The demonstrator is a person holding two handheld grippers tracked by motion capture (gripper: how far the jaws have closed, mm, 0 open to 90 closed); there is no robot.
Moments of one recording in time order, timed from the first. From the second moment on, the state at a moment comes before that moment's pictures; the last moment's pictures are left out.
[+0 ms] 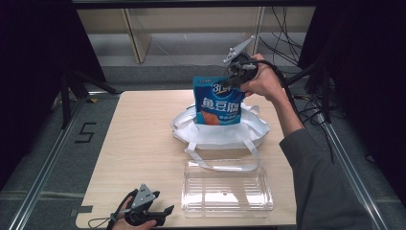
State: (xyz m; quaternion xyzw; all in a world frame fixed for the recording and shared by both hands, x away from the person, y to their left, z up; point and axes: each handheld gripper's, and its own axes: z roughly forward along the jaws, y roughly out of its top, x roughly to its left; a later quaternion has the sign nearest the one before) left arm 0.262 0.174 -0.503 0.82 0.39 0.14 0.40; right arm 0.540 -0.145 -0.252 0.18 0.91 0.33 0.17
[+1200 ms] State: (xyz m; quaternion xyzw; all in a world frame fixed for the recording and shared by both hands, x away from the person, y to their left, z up) left arm 0.261 0.173 -0.503 0.81 0.40 0.12 0.41; right arm 0.451 -0.160 -0.175 0.13 0.91 0.34 0.19
